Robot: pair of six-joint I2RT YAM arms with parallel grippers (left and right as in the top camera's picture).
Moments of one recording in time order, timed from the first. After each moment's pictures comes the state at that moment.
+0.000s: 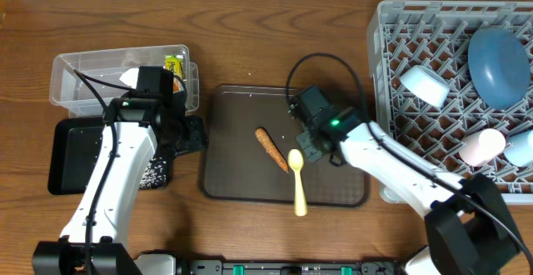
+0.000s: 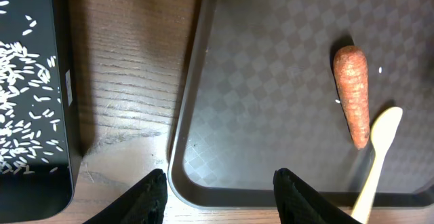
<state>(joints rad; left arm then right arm) -0.04 1.44 1.07 -1.04 0.23 -0.25 0.62 1.69 1.10 -0.69 0.13 0.11</state>
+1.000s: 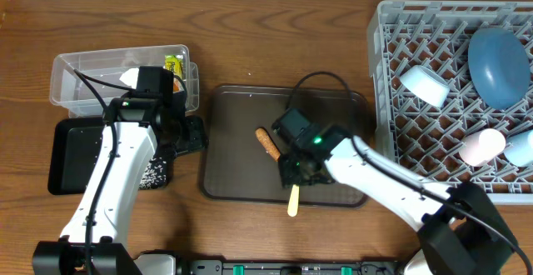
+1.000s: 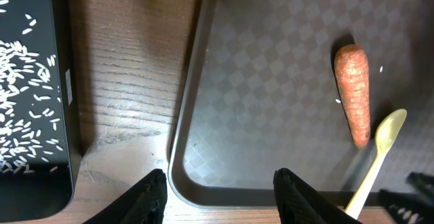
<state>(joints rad) -0.04 1.44 1.07 -1.04 0.23 -0.25 0.79 1.69 1.08 -0.80 -0.15 0.63</state>
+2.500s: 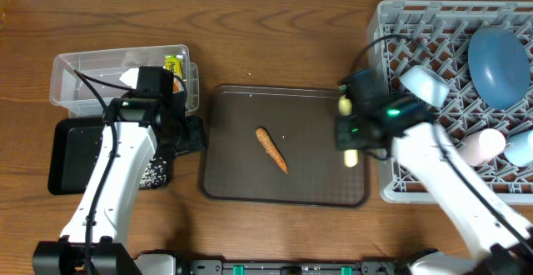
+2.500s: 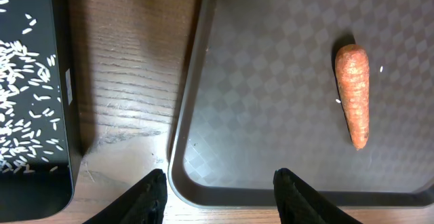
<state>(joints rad) -0.04 1.44 1.07 -1.04 0.23 -0.25 0.40 1.47 1.14 -0.95 0.02 0.40</state>
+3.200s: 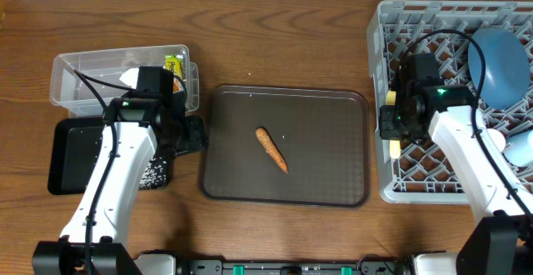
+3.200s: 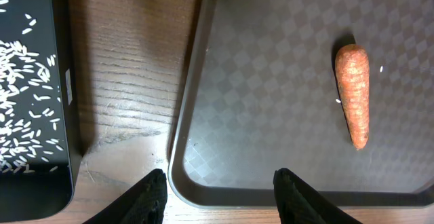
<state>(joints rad) -0.04 1.44 1.07 -1.04 0.23 -0.25 0.11 1.56 1.14 -0.96 0.03 0.17</state>
